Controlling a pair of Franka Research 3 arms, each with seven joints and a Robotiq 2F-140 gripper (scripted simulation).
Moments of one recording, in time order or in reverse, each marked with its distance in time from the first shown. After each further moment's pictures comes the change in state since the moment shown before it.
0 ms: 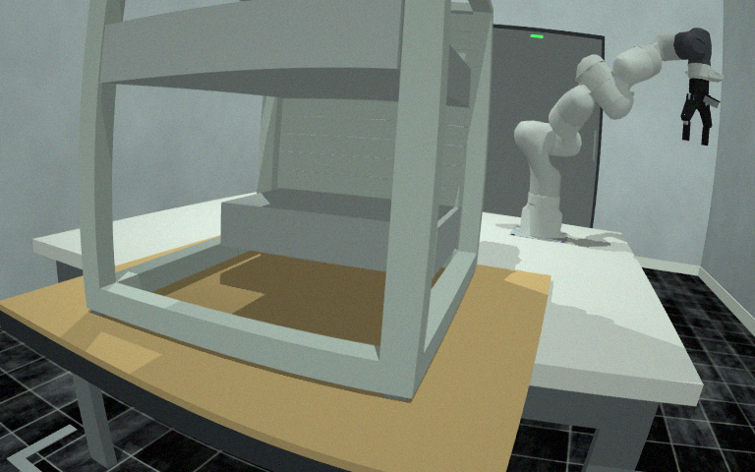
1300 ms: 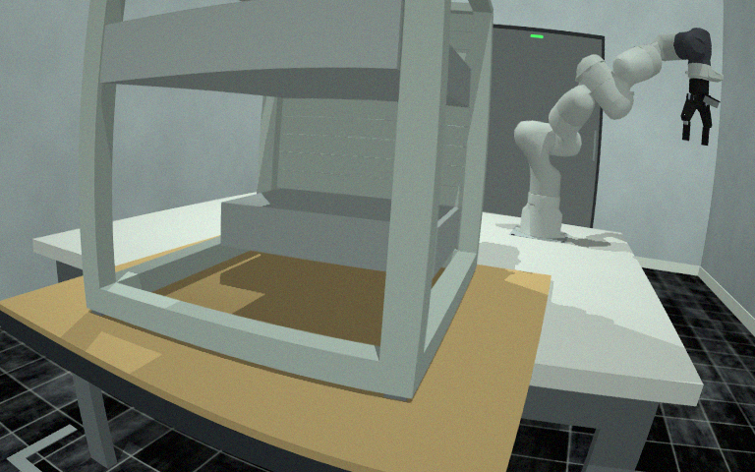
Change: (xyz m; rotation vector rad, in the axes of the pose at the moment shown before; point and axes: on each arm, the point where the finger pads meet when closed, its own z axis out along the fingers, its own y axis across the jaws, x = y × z) left arm 0.000 0.000 0.000 0.000 0.000 0.000; right arm -0.002 0.001 0.010 -0.001 -0.004 0.003
